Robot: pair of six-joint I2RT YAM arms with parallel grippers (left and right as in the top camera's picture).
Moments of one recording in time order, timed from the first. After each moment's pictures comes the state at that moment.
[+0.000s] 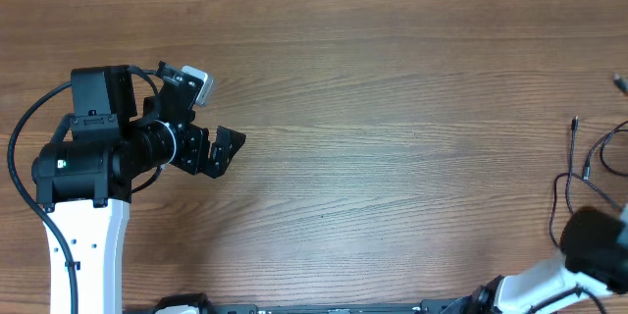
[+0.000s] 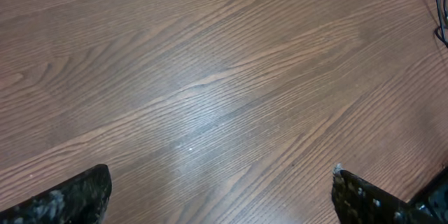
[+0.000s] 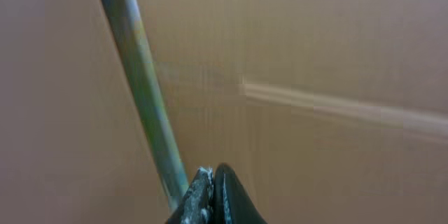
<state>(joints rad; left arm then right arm) 0.07 1.20 1.34 -1.15 0.51 0.34 -0.50 1.84 2.31 -0.58 0.47 0.20</state>
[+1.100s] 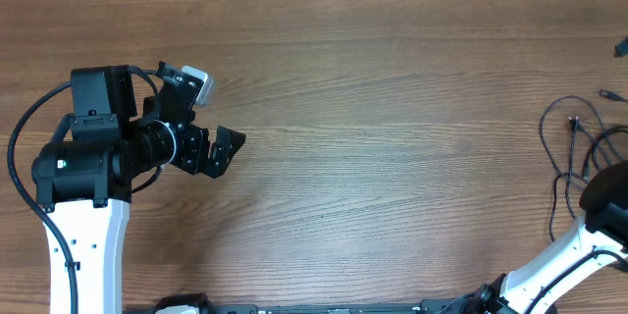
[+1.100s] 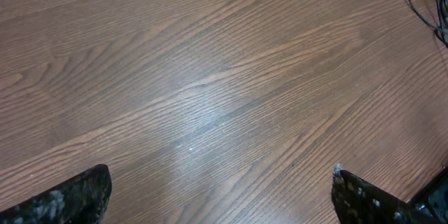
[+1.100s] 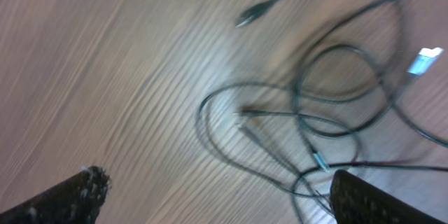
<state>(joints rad) 0.07 1.20 1.34 -1.15 0.51 0.34 -0.62 2.13 2.30 -1.44 -0.07 0.32</state>
